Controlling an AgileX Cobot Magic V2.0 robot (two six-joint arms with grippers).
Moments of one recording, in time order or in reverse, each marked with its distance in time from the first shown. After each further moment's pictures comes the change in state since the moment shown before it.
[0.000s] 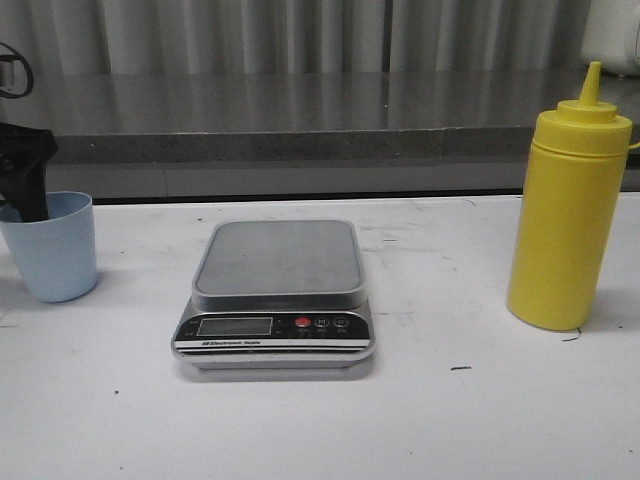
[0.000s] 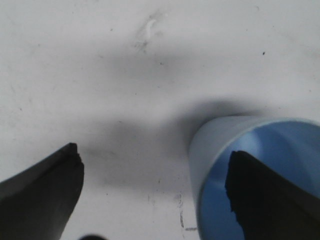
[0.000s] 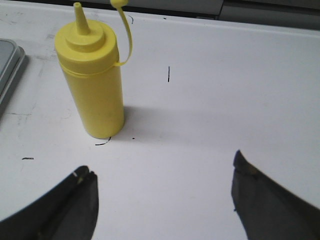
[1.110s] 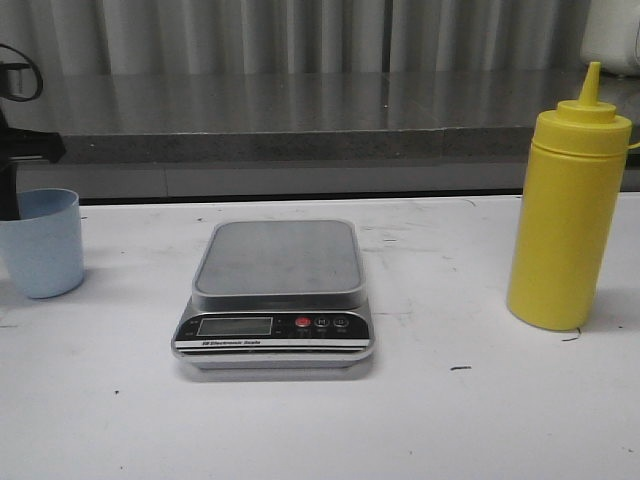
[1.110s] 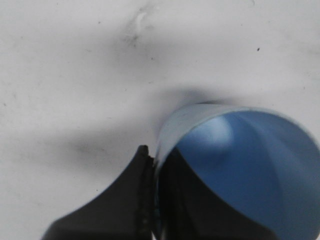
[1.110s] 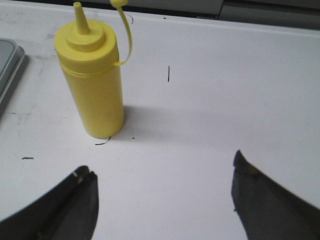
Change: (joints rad) left arm 0.000 0.020 -0.048 -0.025 0.070 0.000; right arm 0.000 0.000 0.000 0.000 0.000 0.000
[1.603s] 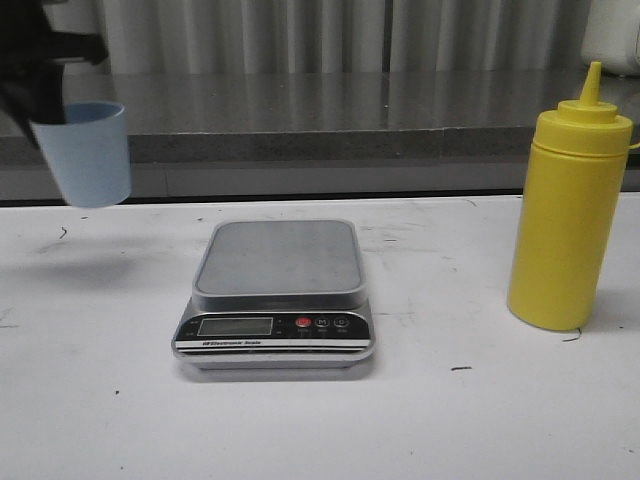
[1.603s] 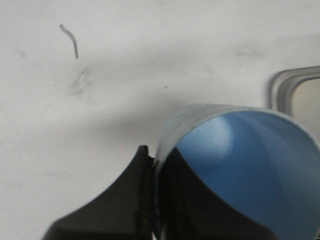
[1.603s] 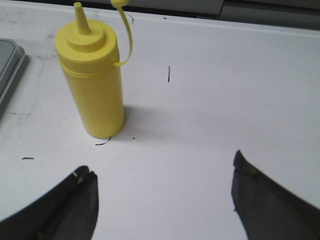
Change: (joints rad) left arm -0.133 0.000 -0.348 0.002 0.262 0.000; right arm 0.000 0.000 0.000 0.000 0.000 0.000
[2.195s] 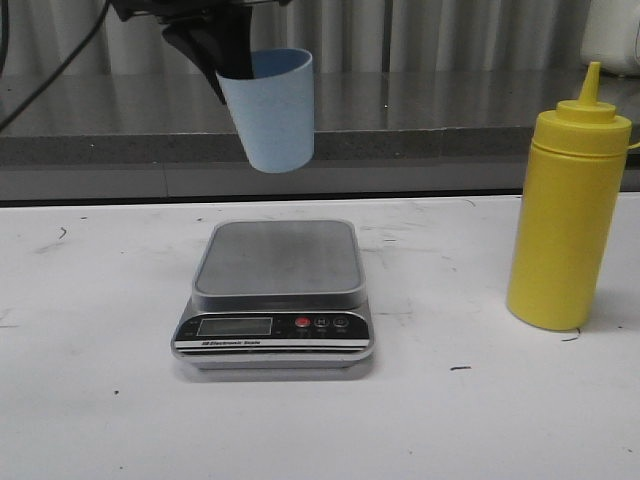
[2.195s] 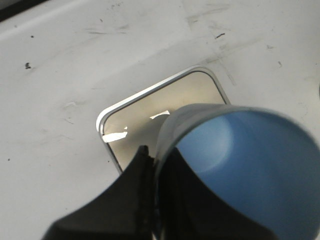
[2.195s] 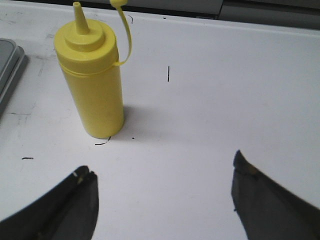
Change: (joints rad) left arm -0.313 0.049 -0.139 -0.009 -0.018 0.000; right arm 0.000 0.000 0.000 0.000 0.000 0.000
